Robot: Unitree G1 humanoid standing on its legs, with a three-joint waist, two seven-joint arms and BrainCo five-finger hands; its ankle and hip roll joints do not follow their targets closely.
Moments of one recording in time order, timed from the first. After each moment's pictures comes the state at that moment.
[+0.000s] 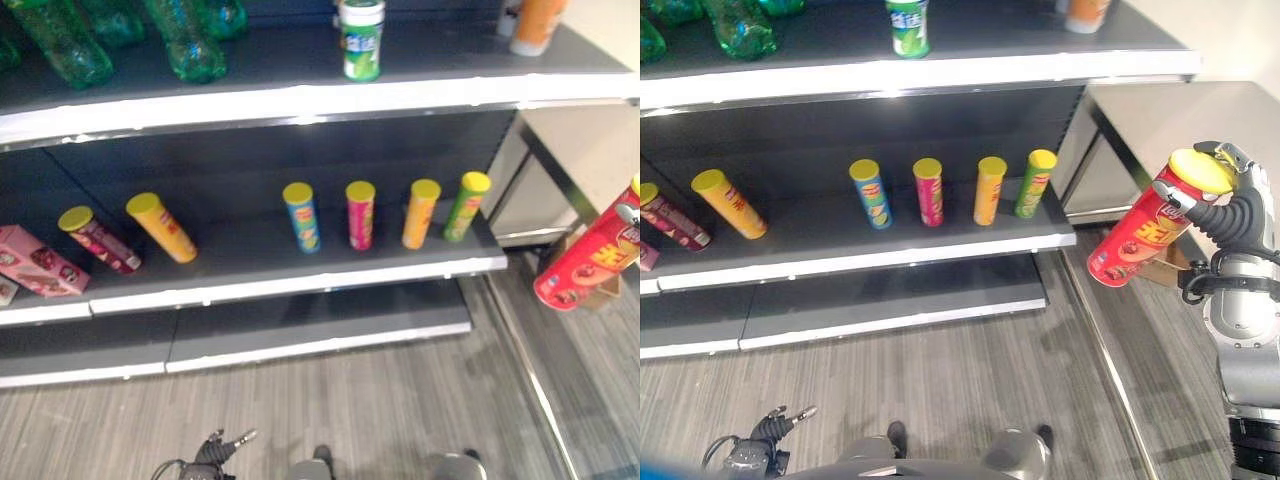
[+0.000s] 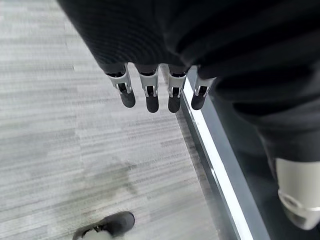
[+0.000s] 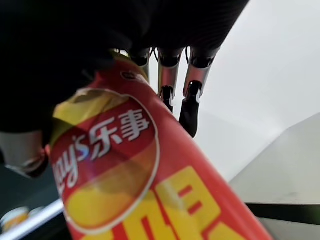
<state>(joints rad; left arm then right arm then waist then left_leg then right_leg) 0.07 0.33 -0.07 1.00 -0.06 -0.02 0.09 0.02 -0.87 -0.36 -0.18 -0.07 -0.07 -0.24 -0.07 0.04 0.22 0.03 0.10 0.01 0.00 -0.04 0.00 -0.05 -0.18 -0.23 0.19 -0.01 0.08</state>
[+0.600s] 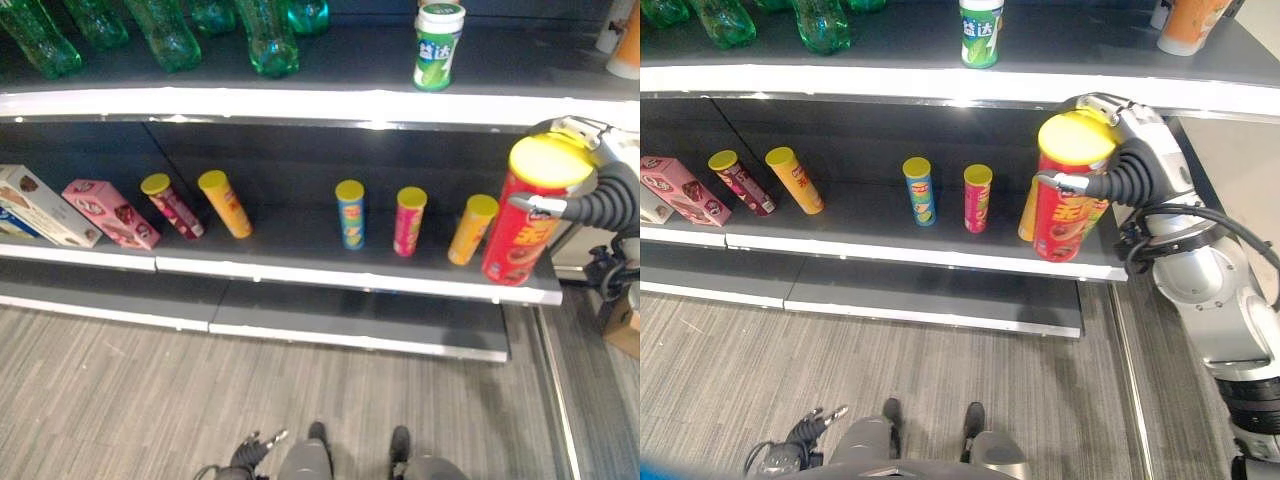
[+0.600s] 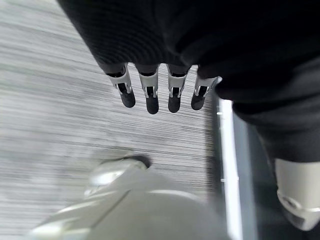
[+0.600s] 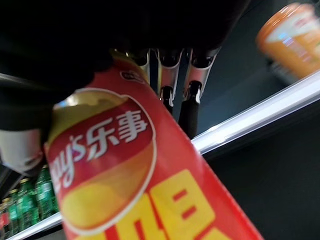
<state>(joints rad) 0.11 0.23 -0.05 0.97 -0.11 0.00 0.07 -0.22 -0.96 -0.09 -0.39 -0.15 -0.14 -0.10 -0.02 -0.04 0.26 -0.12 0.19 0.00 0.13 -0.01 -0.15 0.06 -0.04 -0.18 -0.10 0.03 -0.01</state>
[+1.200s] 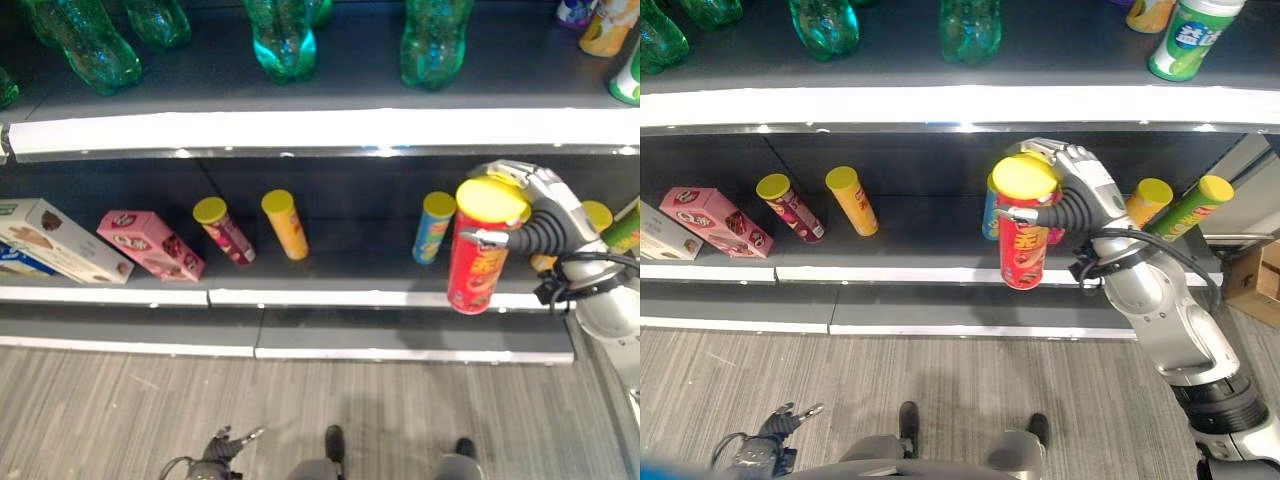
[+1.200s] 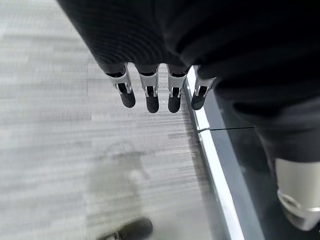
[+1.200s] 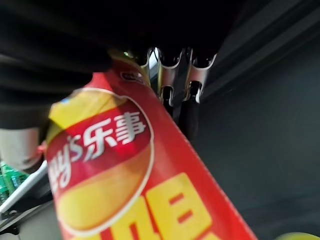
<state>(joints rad) 0.09 0.36 -0.07 1.00 -0.05 -0.01 0.11 -0.27 -0.84 0.10 -0.37 -0.26 -0.11 -0.07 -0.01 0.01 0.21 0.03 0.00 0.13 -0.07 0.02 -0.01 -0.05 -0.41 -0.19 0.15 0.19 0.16</state>
